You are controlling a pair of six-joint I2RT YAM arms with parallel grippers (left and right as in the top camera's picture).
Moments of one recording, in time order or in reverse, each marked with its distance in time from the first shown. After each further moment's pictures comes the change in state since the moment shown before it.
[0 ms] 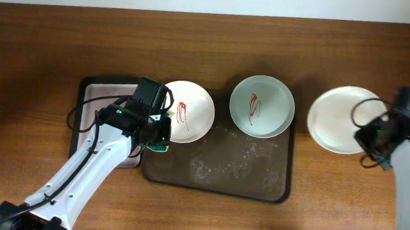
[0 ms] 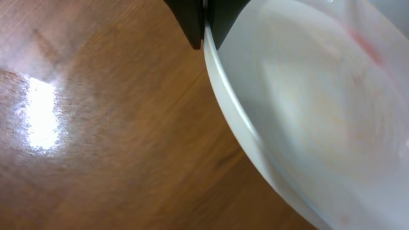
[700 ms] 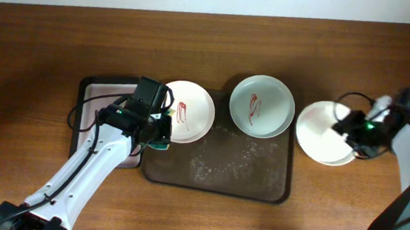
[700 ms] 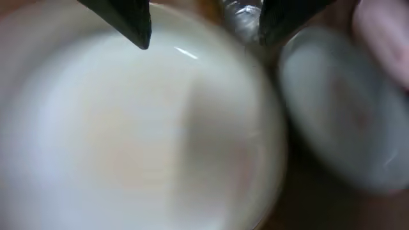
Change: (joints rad) left arm 0.000 0.000 0.000 0.024 0.000 0.000; right arm -0.008 0.217 0.004 0.126 -0.531 -0.352
